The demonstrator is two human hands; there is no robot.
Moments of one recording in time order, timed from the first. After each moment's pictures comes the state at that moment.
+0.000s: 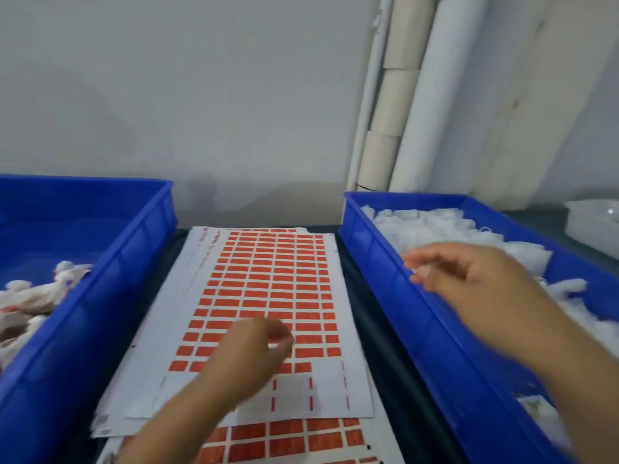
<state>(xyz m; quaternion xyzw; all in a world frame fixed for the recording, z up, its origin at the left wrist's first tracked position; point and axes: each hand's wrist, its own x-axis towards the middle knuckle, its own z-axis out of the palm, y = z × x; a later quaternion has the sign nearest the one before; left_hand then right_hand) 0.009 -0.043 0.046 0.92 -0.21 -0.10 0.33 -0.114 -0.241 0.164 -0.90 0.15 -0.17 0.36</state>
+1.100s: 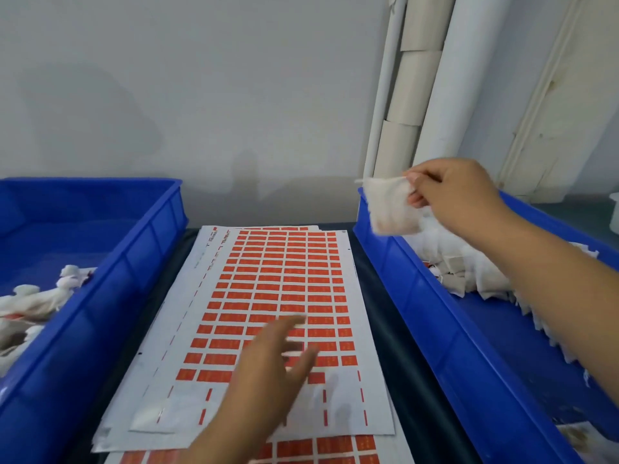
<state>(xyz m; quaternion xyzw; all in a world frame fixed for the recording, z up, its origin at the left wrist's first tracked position) -0.005 -0.065 0.032 0.90 -0.15 -0.03 0.42 0.012 -0.301 0.181 -0.87 0.09 -0.31 0.36</state>
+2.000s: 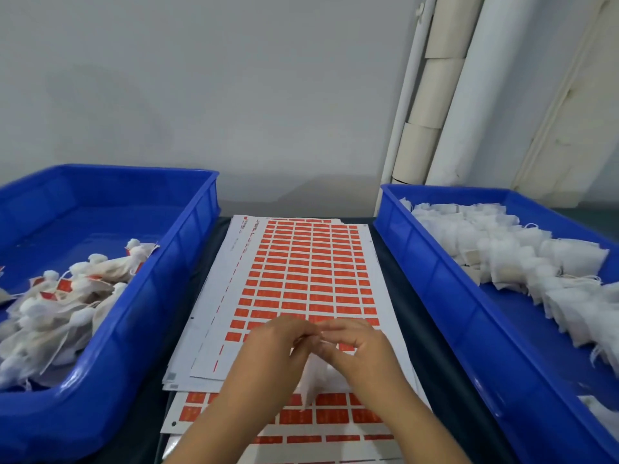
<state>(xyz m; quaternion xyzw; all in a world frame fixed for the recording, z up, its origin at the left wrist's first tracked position) -0.029 -0.001 0.042 0.91 -0.24 0.04 0.33 -0.072 -0.137 0.029 -0.86 0.07 -0.09 0.49</state>
